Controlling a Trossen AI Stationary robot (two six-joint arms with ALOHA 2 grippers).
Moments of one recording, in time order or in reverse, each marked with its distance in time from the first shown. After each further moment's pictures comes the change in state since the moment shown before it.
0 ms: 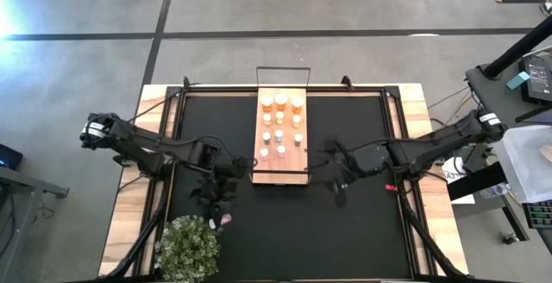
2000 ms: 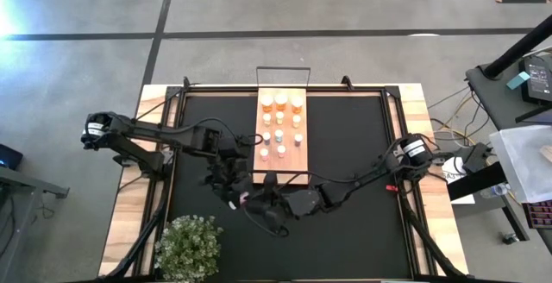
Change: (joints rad) left arm 0.143 0.002 0.080 0.020 -0.173 0.076; right arm 0.094 0.796 0.449 0.489 0.231 -0.477
